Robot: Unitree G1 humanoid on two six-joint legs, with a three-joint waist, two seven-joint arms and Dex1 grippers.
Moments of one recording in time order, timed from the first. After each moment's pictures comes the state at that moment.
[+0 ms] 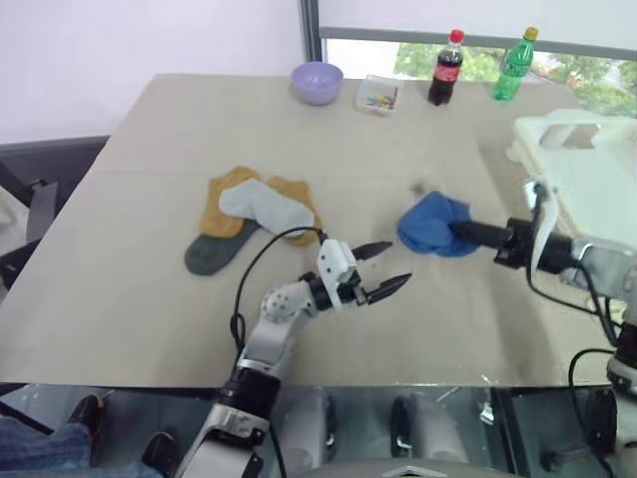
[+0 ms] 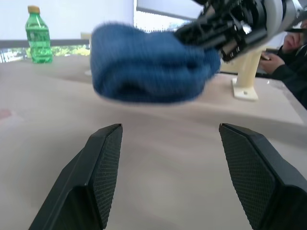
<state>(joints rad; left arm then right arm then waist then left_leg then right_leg) -0.33 0.11 -0.21 0.18 -0.24 -0.12 -0.91 -0.54 -0.60 -0.46 -0.16 1.03 1.40 0.47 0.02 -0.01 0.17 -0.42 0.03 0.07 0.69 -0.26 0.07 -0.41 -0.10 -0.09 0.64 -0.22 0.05</state>
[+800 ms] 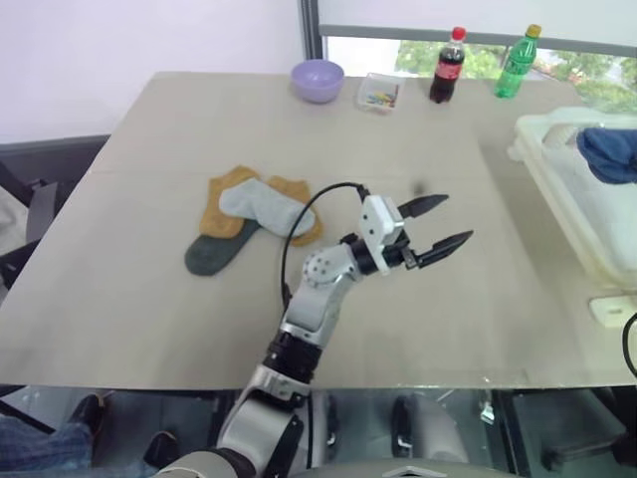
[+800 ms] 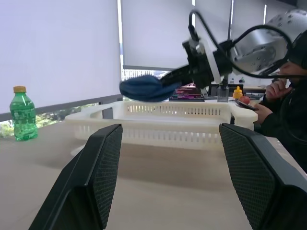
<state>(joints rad) -0.52 -0.04 -0.25 0.18 -0.23 -0.13 -0.85 -0.80 -0.86 -0.85 0.60 0.83 1.16 0.07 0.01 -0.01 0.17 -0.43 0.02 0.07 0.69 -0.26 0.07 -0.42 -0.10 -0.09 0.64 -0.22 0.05</state>
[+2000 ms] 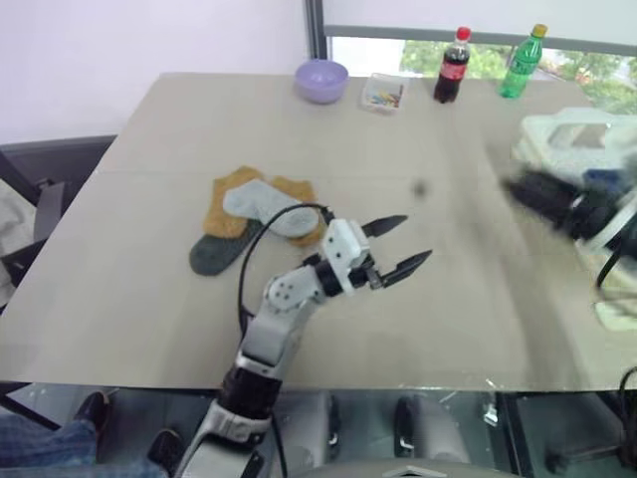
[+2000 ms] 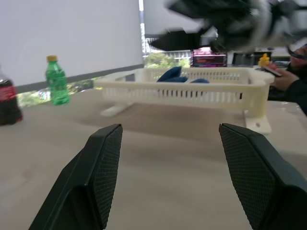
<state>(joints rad) -0.27 0.16 -0.23 -0.17 -0.23 0.04 -0.74 -0.26 -0.71 -0.36 -0.25 0.94 0.88 0.79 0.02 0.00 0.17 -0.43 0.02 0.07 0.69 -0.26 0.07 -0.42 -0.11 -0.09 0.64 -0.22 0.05</state>
